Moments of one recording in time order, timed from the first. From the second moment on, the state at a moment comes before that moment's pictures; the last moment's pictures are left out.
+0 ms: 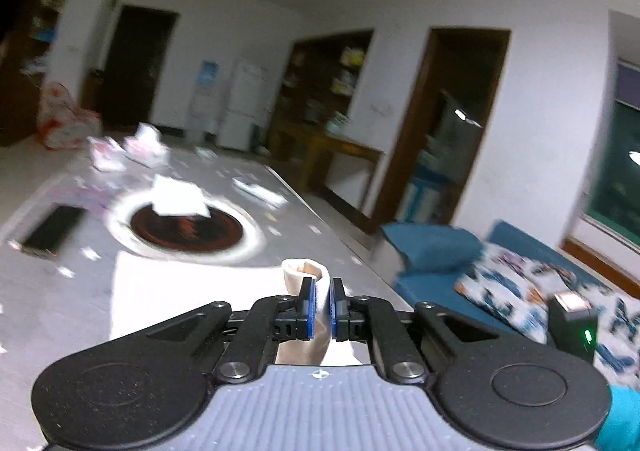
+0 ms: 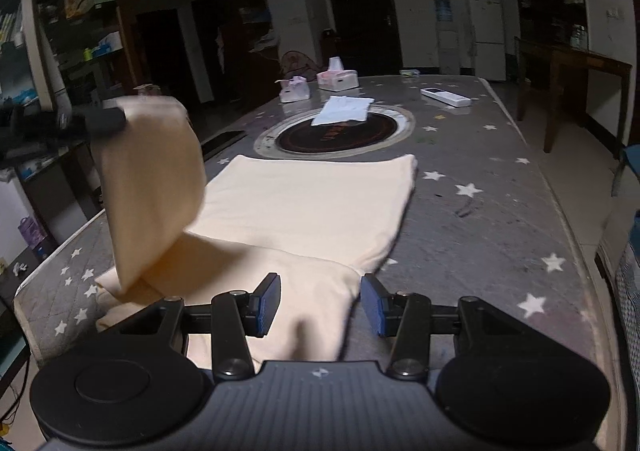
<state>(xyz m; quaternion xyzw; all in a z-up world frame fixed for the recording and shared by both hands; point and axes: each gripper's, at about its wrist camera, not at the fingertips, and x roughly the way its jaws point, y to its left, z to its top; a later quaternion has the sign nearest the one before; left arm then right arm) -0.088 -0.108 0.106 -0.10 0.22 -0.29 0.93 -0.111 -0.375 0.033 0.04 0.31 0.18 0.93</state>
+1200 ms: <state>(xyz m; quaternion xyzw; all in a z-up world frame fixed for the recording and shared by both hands) -0.045 -0.039 0.036 -0.01 0.32 -0.13 0.94 -0.104 -0.345 0.025 0.02 0.33 0.21 0.92</state>
